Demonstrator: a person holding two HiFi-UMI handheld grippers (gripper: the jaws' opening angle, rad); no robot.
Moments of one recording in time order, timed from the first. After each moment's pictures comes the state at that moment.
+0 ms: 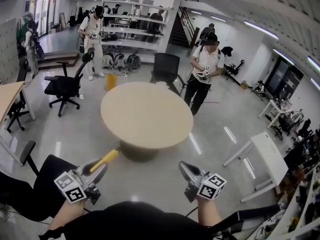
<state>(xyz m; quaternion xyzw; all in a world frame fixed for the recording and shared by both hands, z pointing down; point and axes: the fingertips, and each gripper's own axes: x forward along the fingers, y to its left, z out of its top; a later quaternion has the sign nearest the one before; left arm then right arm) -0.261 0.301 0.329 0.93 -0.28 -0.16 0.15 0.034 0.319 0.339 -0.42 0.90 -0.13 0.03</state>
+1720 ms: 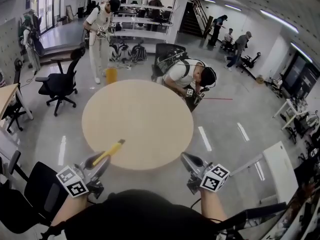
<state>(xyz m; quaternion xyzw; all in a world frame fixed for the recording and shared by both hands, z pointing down) -0.036 0.059 0.344 0.92 -0.31 -0.15 0.16 0.248 0.050 0.367 -0.37 0.92 -0.16 0.04</state>
